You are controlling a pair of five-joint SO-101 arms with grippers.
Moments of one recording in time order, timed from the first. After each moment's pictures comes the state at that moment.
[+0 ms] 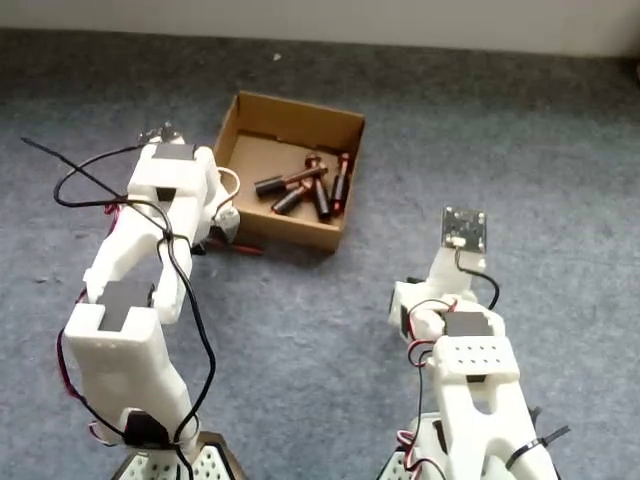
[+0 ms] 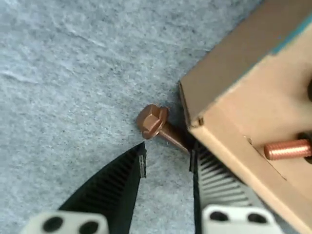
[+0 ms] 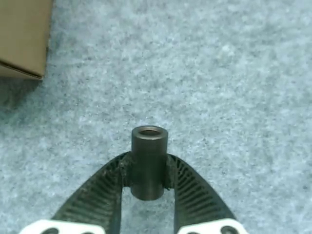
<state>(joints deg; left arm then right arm) -4.0 24.9 1.5 73.6 41.5 -7.0 -44.6 71.4 41.0 -8.3</state>
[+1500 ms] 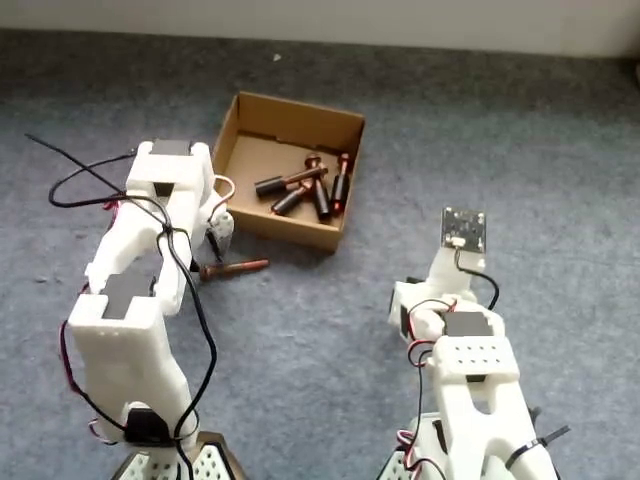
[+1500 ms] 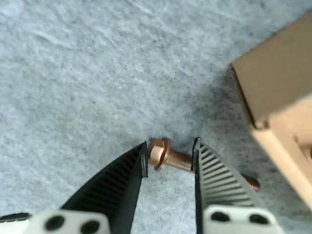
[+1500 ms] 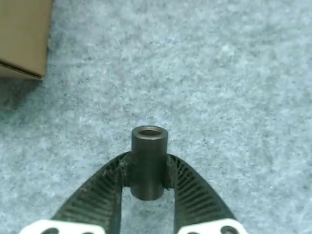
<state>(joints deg) -4.4 26.1 -1.6 83.6 45.1 -7.0 -44.6 71.4 41.0 -8.3</state>
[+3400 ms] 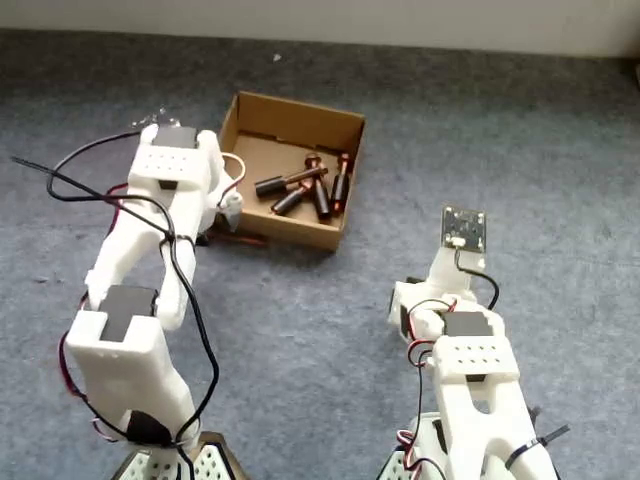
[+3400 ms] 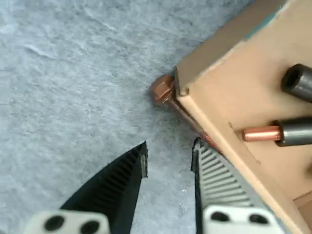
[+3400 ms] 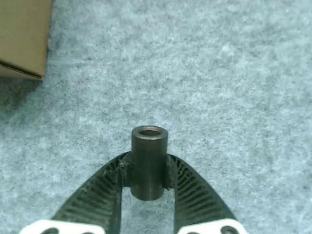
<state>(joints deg) -2.1 19.6 -3.9 82.4 47.7 -7.0 -44.6 71.4 41.0 -8.3</state>
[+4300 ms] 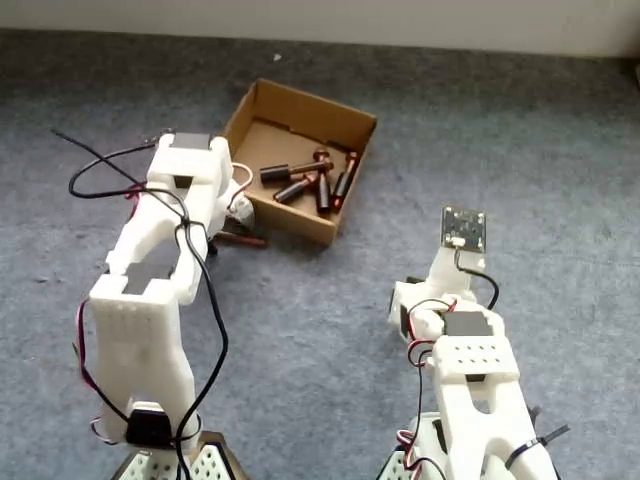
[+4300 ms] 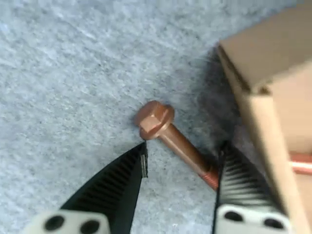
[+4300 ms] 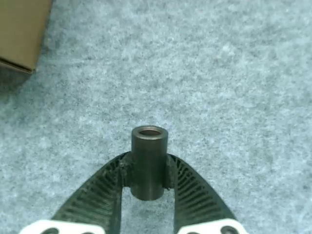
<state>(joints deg) 0.0 37.5 -13.5 81.3 51.5 -7.0 -44.6 71.4 41.0 -8.3</state>
